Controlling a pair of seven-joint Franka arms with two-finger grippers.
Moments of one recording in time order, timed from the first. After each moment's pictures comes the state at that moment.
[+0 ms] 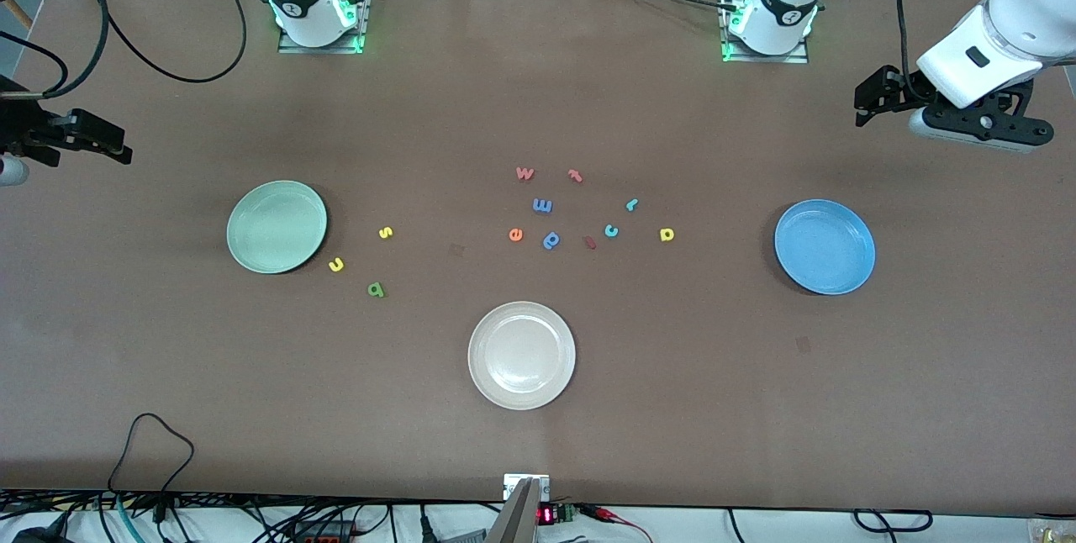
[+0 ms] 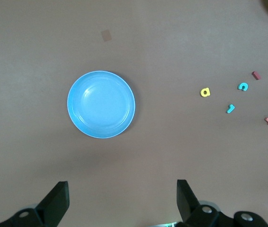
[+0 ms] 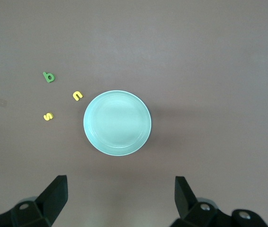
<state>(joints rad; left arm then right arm) -0.06 -0.12 -0.04 -1.81 0.01 1.61 0.08 -0.07 0.06 0.00 -1.60 -0.01 1.60 -0.12</state>
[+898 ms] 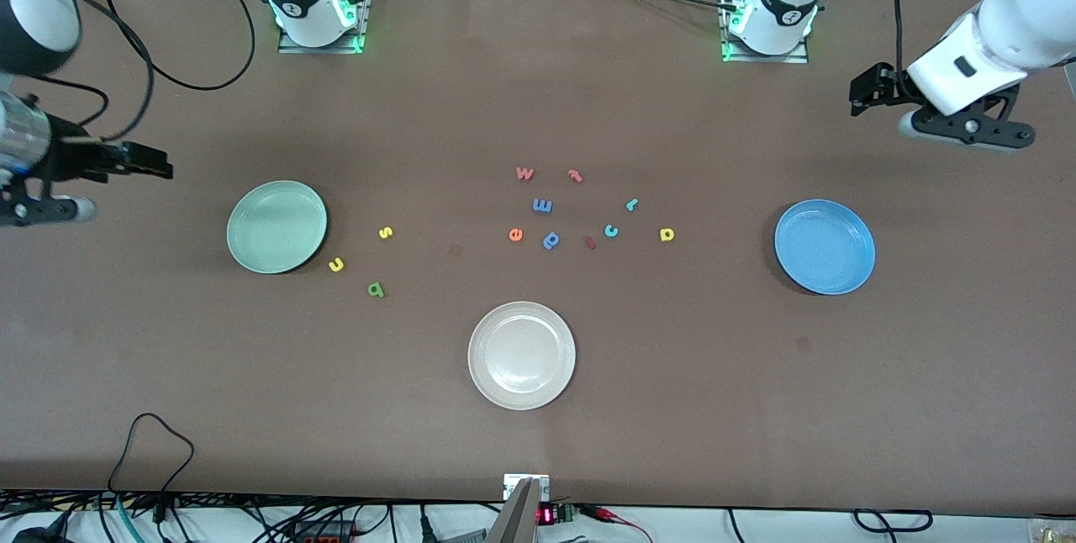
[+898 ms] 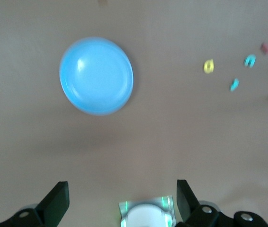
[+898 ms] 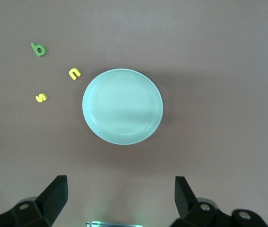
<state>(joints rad) -0.07 -0.08 -0.04 -1.81 0.01 1.47 0.07 -0.04 0.21 0.01 -1.61 -0.01 1.60 -0.12</state>
